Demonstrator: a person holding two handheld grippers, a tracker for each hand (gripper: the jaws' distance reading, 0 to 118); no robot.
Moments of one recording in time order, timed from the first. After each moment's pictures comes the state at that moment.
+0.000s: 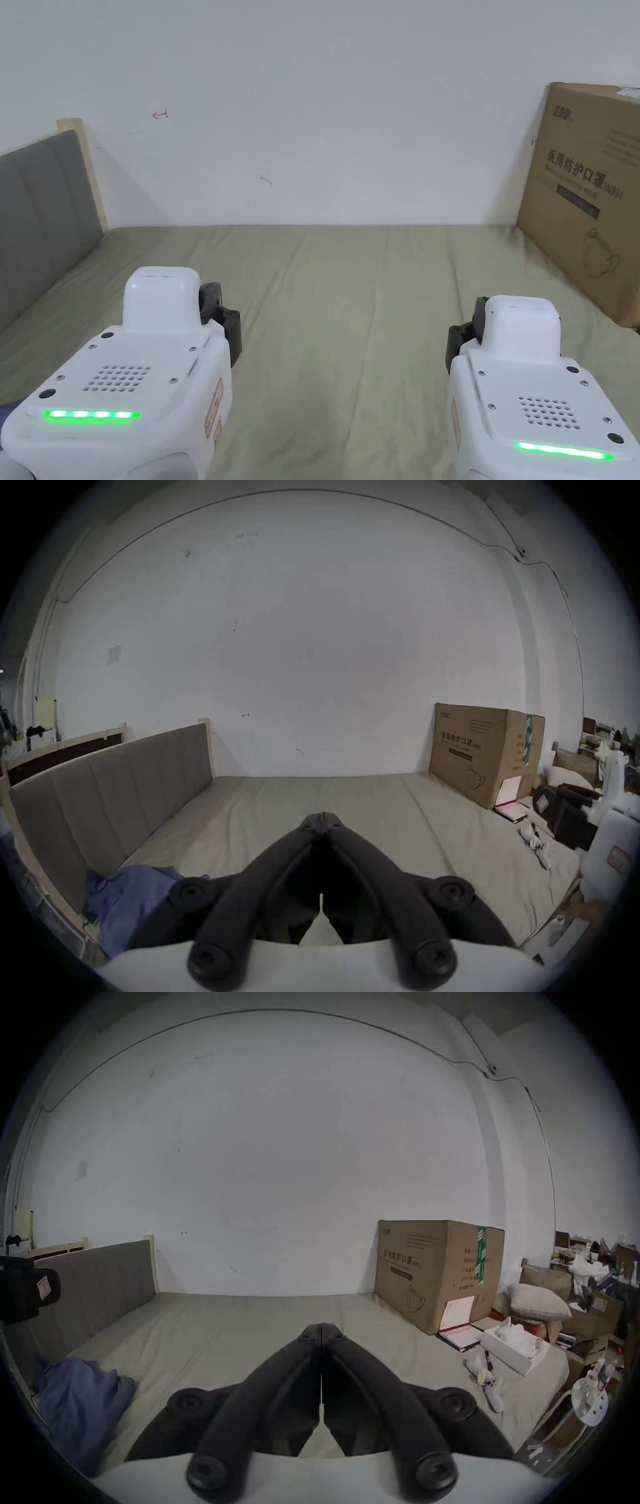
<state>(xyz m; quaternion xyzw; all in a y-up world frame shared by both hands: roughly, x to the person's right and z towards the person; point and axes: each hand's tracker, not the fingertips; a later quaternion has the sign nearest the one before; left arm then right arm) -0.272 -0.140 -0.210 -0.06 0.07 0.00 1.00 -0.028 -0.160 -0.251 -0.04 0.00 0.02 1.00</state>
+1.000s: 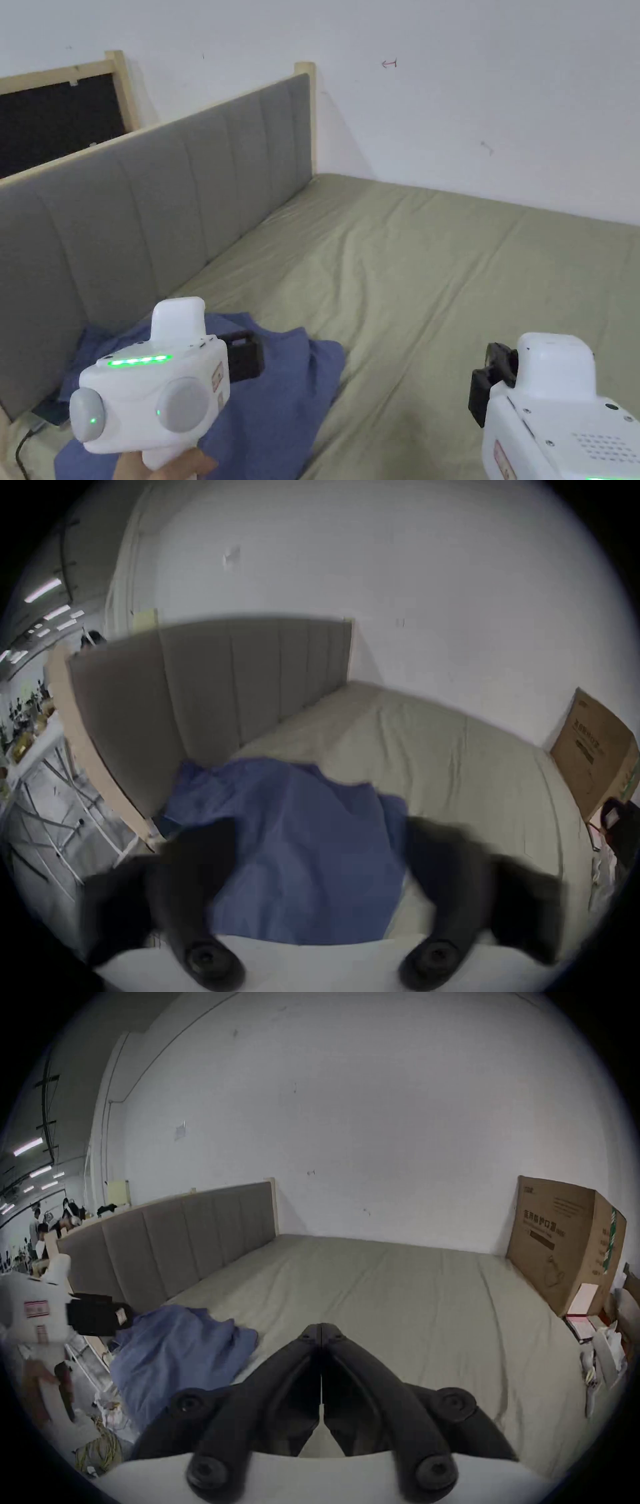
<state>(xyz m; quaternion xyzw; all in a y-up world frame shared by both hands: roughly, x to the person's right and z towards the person) -0.498 -0.253 -0.202 -0.29 0.30 0.14 0.90 -0.184 -0.217 -0.297 -0.17 0.27 0.04 0.95</state>
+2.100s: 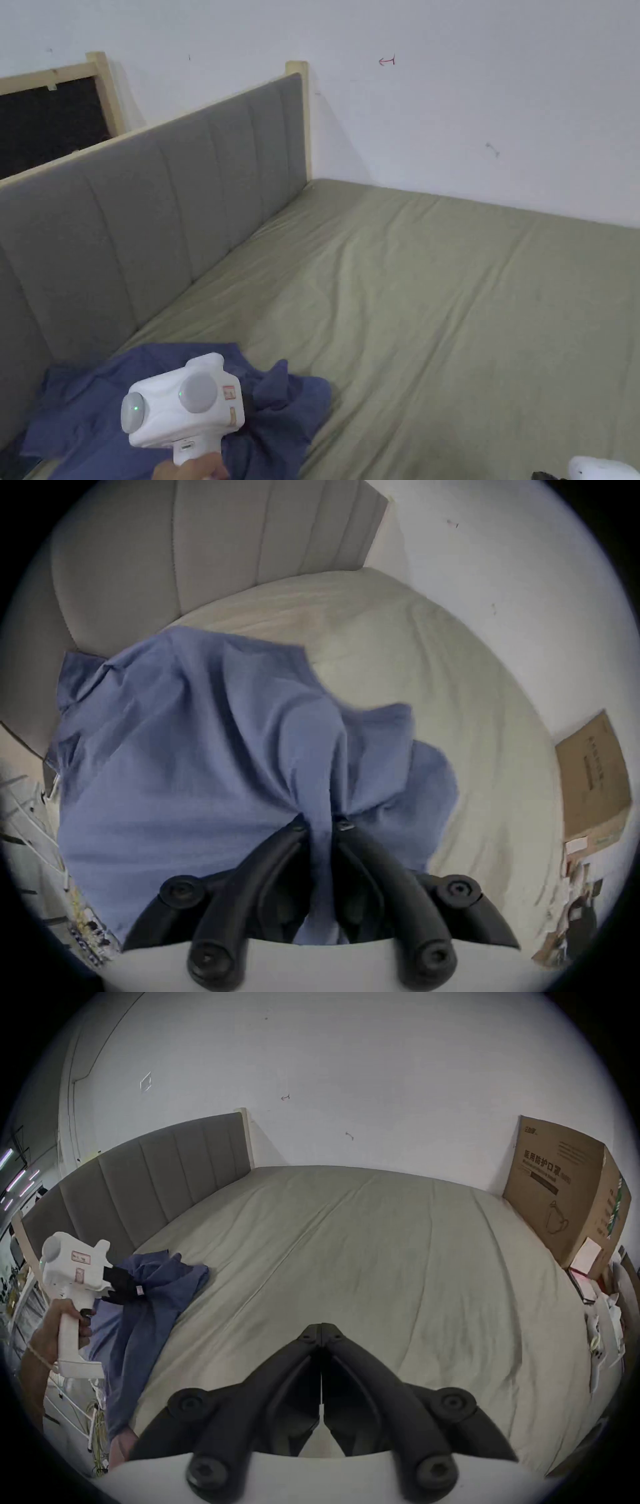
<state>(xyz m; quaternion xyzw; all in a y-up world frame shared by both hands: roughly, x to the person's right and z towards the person) -0.581 -0.352 -0.310 -0.41 0.25 0.29 0.83 -0.164 -0.292 -0.347 -0.31 0.23 0.05 0.92</state>
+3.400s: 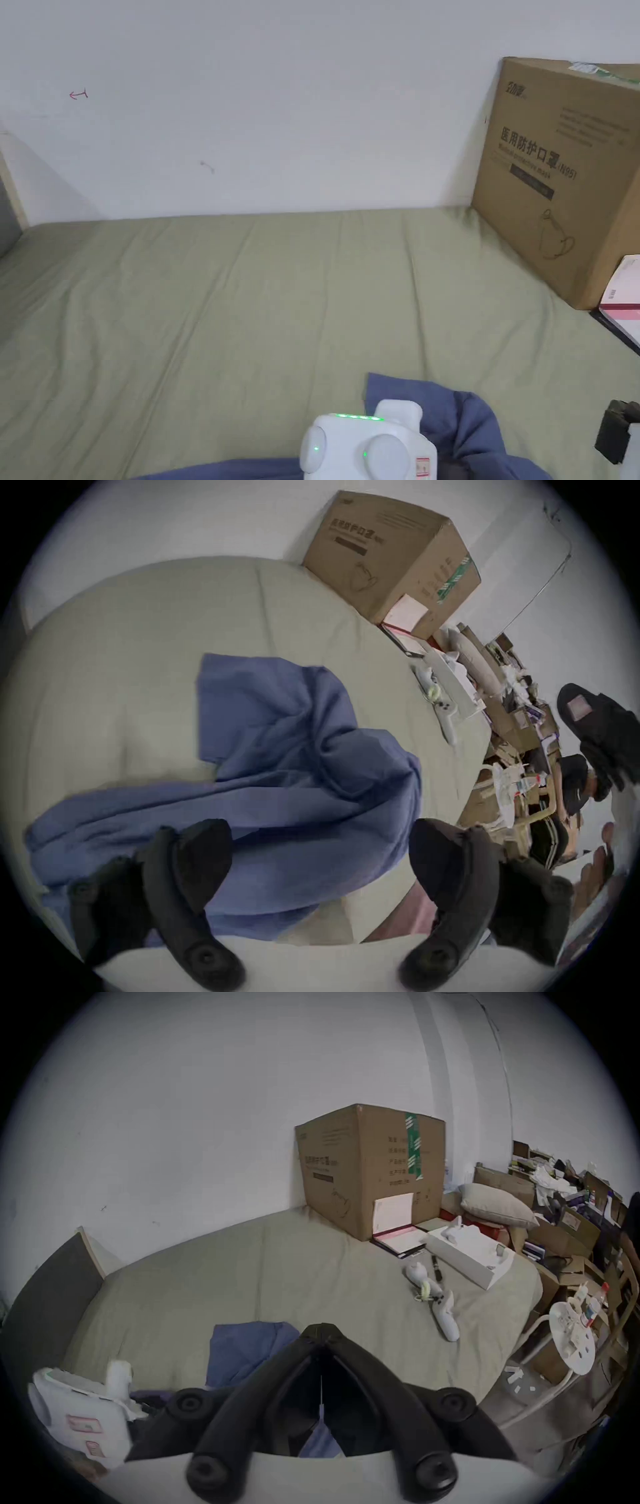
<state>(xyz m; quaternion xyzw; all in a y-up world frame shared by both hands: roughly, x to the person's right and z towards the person) -0.082 -0.304 -0.390 -0.48 -0.24 0.08 0.84 0.142 -0.209 -0.301 -0.24 -0.10 -0.08 0.96</state>
